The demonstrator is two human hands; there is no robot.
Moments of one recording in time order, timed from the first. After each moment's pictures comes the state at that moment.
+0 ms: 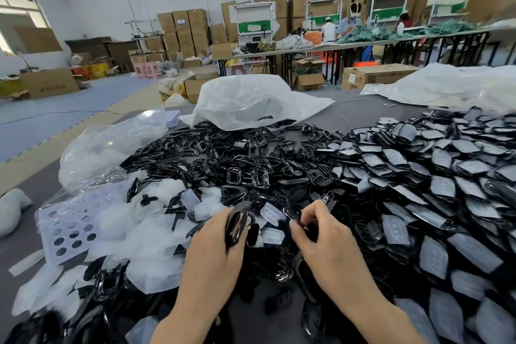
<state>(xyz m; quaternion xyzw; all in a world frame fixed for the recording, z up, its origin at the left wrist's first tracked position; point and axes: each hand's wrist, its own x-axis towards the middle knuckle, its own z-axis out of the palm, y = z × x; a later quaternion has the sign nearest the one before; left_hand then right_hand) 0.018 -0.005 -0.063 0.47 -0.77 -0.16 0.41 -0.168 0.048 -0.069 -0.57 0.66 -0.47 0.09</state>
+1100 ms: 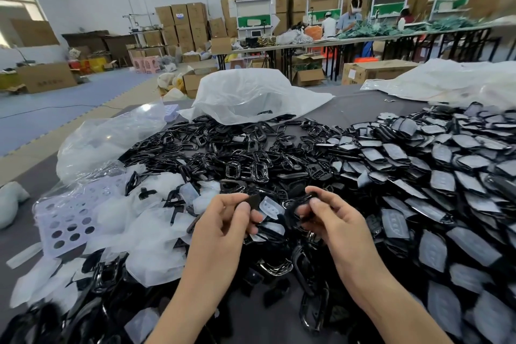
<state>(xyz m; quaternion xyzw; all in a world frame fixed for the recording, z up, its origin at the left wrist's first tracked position) 0.005 0.005 -0.042 0.40 -0.66 -0.41 0.49 -0.178 0.037 -0.062 -0.34 0.49 -0.69 0.41</state>
